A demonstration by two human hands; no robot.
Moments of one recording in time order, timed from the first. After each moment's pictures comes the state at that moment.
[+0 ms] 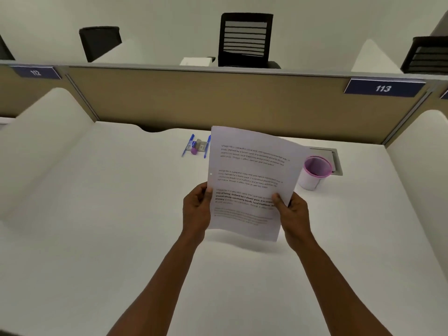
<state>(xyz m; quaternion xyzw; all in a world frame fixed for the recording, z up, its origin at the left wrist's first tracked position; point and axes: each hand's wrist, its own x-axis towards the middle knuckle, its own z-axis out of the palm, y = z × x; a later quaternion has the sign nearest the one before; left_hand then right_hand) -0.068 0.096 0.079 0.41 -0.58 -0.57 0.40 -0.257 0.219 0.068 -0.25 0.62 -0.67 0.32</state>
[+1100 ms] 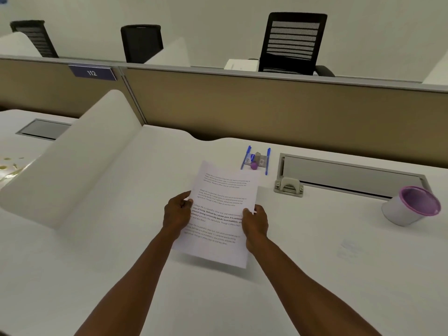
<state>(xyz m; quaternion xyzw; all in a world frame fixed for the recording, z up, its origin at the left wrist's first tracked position) 0.130 -0.140 0.020 0.62 -0.59 -0.45 0.27 -0.047 -0.029 0.014 -0.07 0.75 -0.53 0.39</state>
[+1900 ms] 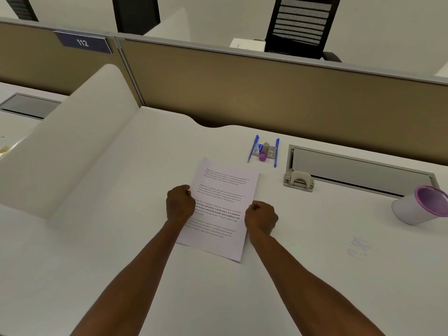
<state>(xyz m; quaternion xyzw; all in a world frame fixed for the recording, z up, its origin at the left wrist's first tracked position) 0.135 -0.170 -0.010 0.65 -0.67 -0.27 0.21 -0.032 -0.054 -0.010 -0.13 0.87 -0.40 0.23</state>
